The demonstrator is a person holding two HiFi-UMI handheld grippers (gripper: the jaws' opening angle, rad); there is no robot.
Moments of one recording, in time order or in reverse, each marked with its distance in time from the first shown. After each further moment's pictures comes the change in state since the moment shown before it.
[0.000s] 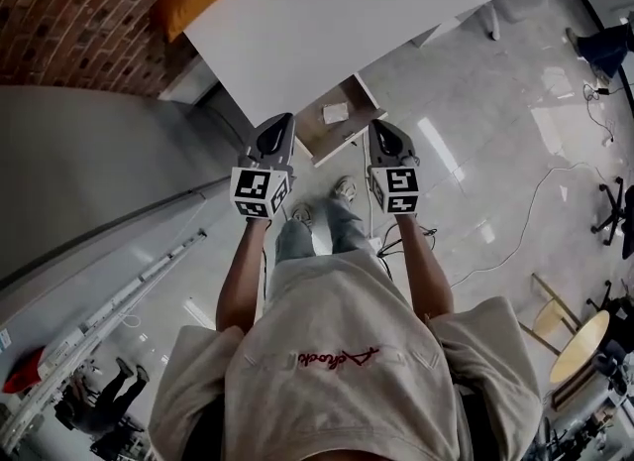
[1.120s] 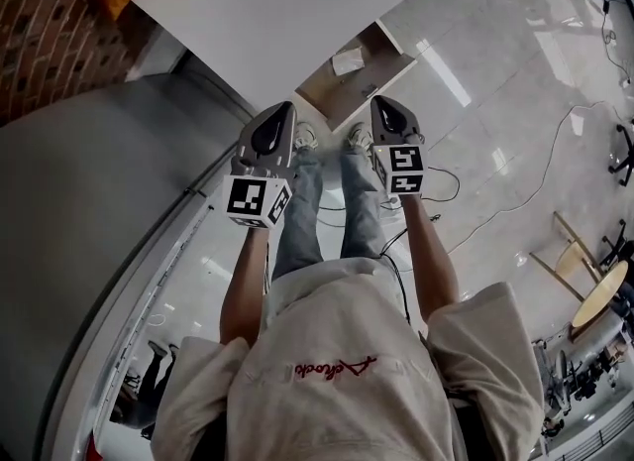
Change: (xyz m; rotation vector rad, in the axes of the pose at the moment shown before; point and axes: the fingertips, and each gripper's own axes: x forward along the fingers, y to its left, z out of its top) left arm 0.005 0.047 -0.100 -0.111 0.049 -0.119; right arm 0.081 0.042 -0.141 0.103 0.193 -0.085
